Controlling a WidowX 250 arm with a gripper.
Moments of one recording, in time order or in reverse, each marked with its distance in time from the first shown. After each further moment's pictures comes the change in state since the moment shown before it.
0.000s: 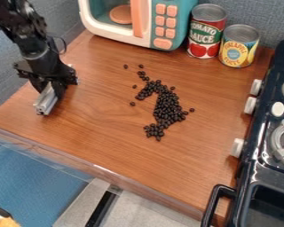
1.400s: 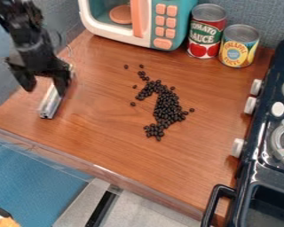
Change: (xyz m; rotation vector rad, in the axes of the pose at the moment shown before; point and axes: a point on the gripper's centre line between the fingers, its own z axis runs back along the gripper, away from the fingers) arm -0.003 0.011 0.025 0.019 0.062 0.018
